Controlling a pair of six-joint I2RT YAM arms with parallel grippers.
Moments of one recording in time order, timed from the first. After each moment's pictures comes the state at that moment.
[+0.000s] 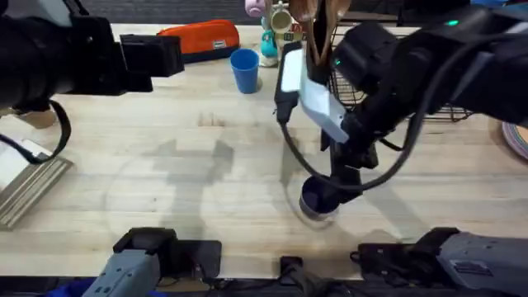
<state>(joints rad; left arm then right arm) -0.01 0.87 1.26 -1.04 0.00 -0.02 0.57 1.45 1.16 -1.23 -0.31 -0.80</state>
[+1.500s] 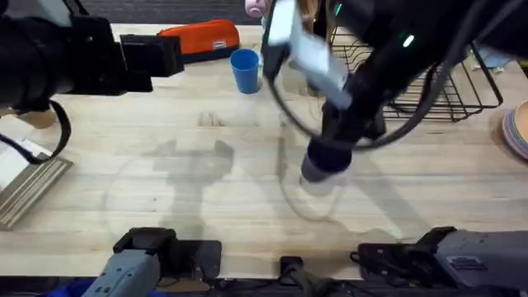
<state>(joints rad) -0.01 0.87 1.26 -1.04 0.00 -0.02 0.58 1.53 1.49 -1.42 -0.25 -0.82</state>
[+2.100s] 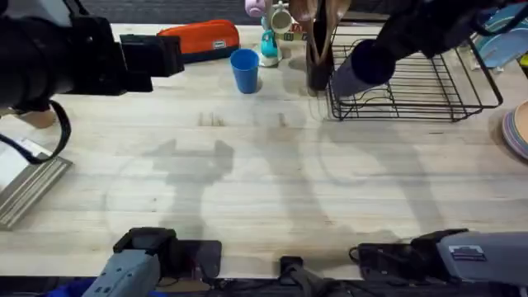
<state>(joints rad) -0.01 0.87 1.26 -1.04 0.00 -0.02 0.23 1.53 1.76 -1.34 -0.23 -0.79</state>
